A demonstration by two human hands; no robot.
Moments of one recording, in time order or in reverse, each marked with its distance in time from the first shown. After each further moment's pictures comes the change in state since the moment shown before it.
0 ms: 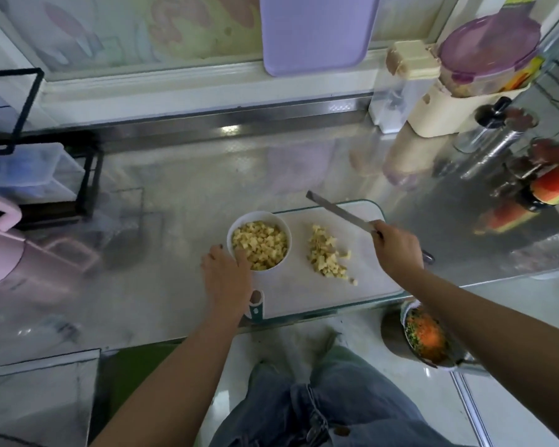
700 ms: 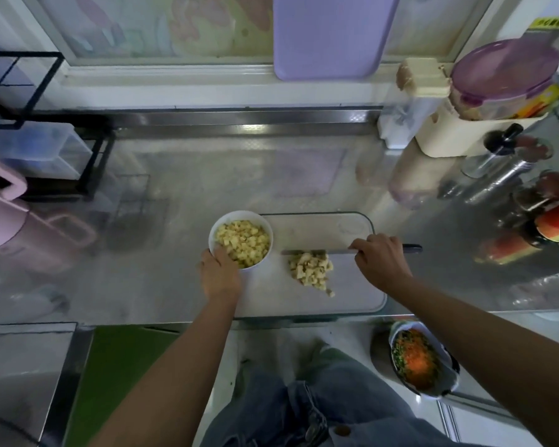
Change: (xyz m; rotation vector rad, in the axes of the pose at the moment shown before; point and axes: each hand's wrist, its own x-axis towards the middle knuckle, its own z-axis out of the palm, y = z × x) left_hand -0.021 0.031 0.020 -0.509 0.058 -0.356; right_hand 0.025 0.029 -0.003 -0.174 -0.161 -0.325
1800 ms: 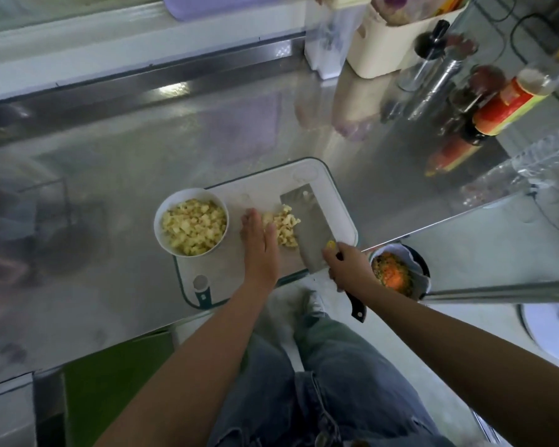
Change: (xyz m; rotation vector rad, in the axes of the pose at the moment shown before) left_hand -0.060 -0.010 0.078 0.049 -0.671 0.409; right_hand -0.092 -0.046 0.052 0.905 -0.139 0.710
